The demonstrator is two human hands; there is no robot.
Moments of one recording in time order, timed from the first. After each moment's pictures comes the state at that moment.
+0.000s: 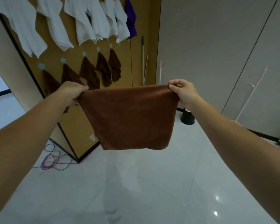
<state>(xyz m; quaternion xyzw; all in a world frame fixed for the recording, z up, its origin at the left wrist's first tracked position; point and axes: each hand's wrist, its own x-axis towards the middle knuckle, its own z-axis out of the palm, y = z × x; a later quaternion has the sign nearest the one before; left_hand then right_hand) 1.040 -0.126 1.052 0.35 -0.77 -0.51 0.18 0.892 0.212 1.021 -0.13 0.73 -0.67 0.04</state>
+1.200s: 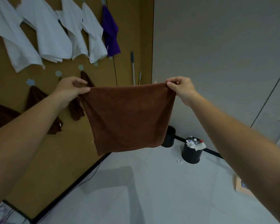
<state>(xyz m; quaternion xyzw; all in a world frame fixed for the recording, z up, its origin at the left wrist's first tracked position) 0.488 -0.121 1.077 0.22 -0.83 -0.44 0.27 0.287 0.207 1.048 -0.22 0.75 -0.62 -0.02</state>
